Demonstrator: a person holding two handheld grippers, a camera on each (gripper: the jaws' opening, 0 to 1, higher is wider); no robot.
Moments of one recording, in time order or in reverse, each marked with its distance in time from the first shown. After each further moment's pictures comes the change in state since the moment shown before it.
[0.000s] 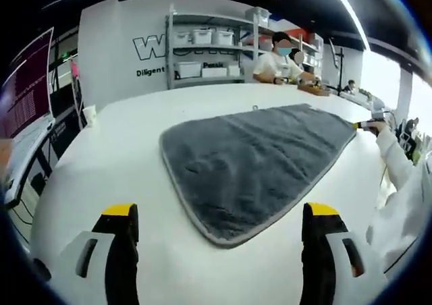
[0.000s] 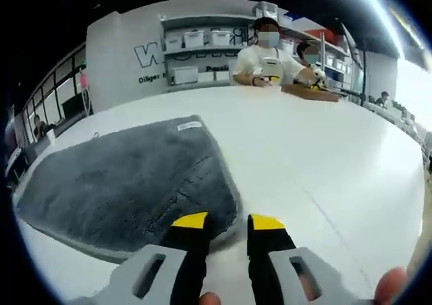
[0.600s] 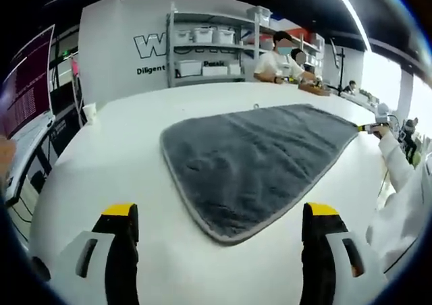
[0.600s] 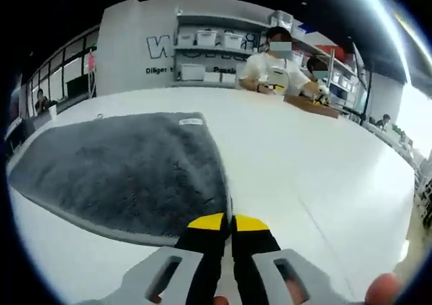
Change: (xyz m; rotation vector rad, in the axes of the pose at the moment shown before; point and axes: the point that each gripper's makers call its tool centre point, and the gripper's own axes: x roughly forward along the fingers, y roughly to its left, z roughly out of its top) left arm -0.001 0.003 -0.002 -0.008 0.005 0.002; right arm -0.014 -0.012 -0.009 -0.115 -0.012 -0.055
